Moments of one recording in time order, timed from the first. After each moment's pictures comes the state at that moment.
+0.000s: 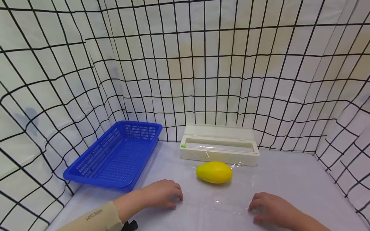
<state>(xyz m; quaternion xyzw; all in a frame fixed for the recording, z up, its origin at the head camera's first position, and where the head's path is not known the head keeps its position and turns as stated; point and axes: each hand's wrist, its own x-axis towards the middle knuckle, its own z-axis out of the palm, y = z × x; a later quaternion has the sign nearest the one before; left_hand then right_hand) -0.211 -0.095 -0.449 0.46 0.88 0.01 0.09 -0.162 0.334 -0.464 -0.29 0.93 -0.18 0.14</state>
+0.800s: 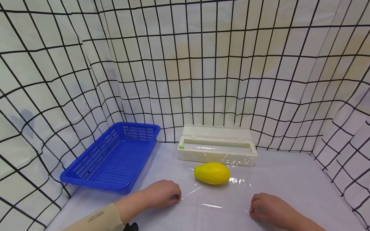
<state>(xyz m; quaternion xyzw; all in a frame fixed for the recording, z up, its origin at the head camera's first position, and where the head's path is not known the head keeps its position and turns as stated) -0.215 -0.087 -0.458 0.43 0.90 0.01 0.05 -0.160 0.339 -0.469 -0.32 0.93 -0.18 0.10</state>
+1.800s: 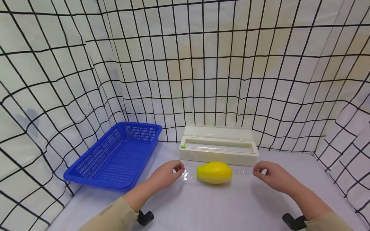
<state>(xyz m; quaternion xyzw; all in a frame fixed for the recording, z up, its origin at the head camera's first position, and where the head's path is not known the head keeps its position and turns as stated) -0.241 -0.072 -0.433 0.19 0.94 0.30 0.04 -0.210 0.341 -0.410 -0.18 0.95 -0.24 0.01</state>
